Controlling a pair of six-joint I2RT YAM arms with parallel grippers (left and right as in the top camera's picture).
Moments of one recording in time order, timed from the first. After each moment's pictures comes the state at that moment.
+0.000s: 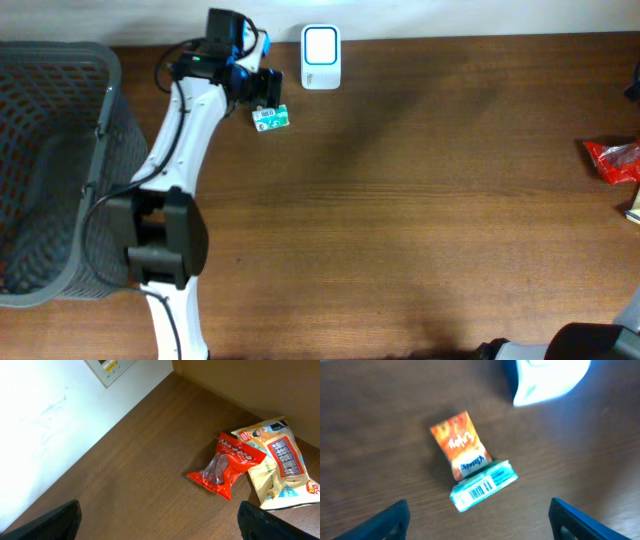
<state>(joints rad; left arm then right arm) -0.19 2.18 2.01 -0.84 0.09 0.05 -0.59 1.54 1.69 -0.81 -0.05 0.32</state>
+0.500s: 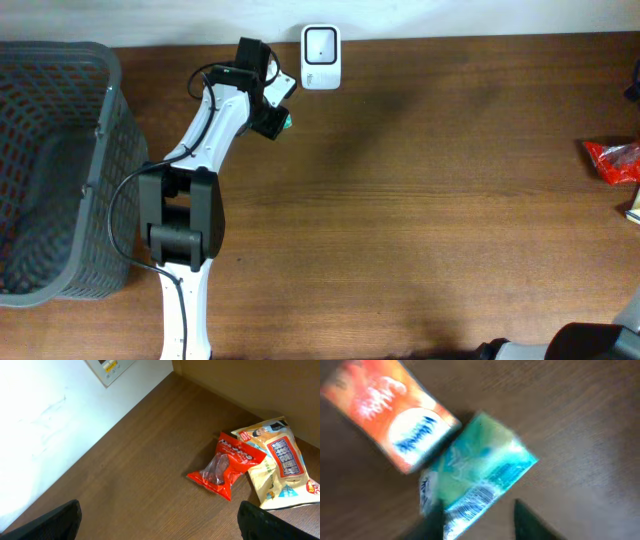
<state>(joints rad) -0.23 2.34 2.01 -0.92 0.10 0.33 -0.59 1.54 1.69 -0.81 -0.05 0.32</state>
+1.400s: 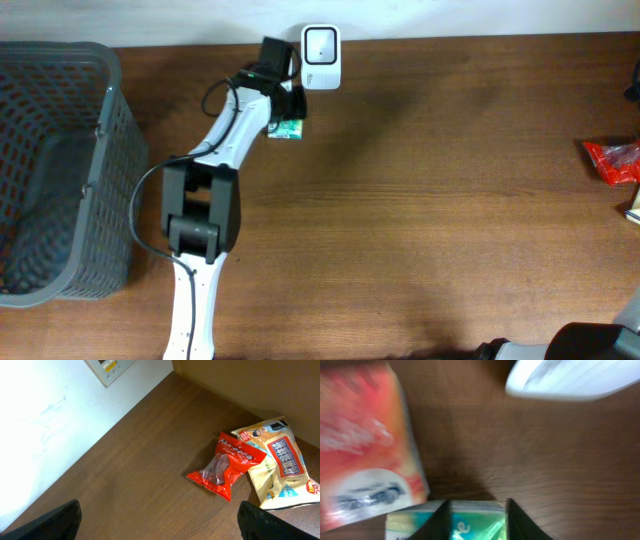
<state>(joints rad) -0.29 2.45 2.07 -0.72 0.07 -0.32 -0.59 1.54 1.69 -0.81 -0.05 0.31</state>
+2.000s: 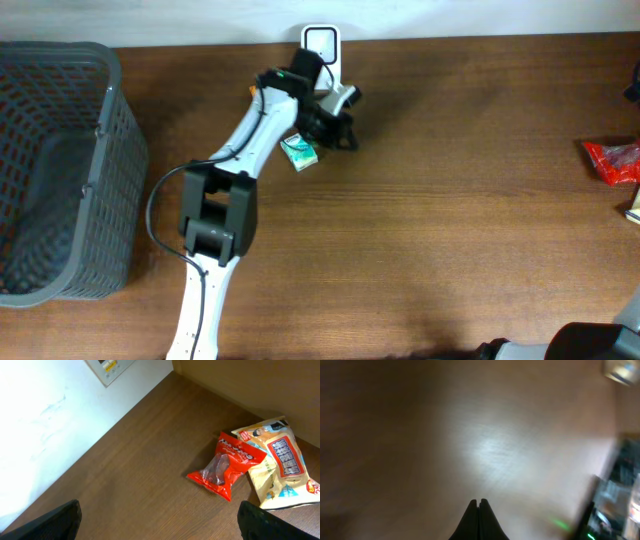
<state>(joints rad) -0.39 2.47 2.19 -1.05 0.74 0.05 -0.59 1.54 1.69 -0.81 -0.05 0.31</state>
